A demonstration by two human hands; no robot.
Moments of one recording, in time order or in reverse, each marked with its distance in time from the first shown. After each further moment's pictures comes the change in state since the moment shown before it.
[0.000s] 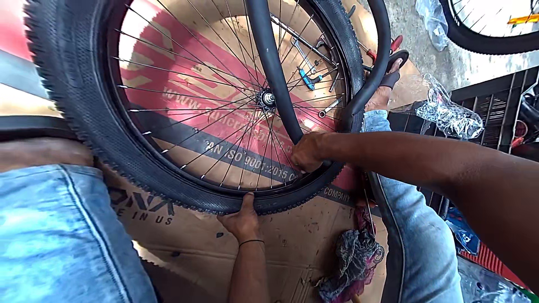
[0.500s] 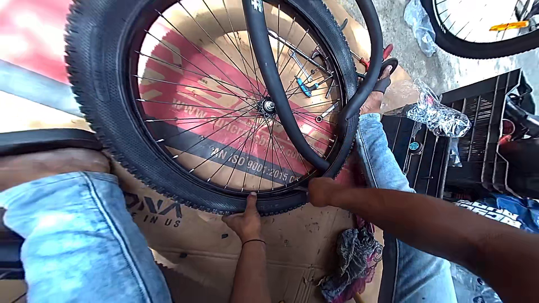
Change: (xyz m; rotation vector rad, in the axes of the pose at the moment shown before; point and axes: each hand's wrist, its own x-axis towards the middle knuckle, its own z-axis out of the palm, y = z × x) left_hand 0.005 -0.001 -0.007 0.081 -0.043 0.022; right_hand -0.042 -0.095 0.039 0.991 -0.079 0.575
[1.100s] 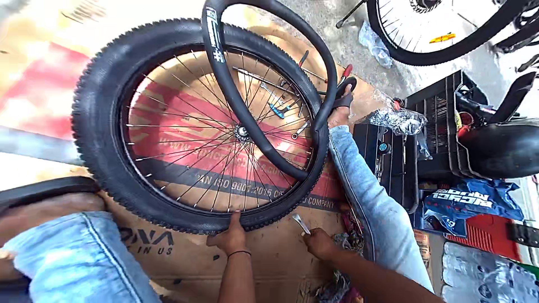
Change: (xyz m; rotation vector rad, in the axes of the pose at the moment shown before) left_hand 0.007 0.008 0.006 0.120 0.089 0.009; right_hand -0.007 0.053 0.166 1.070 -0.011 0.039
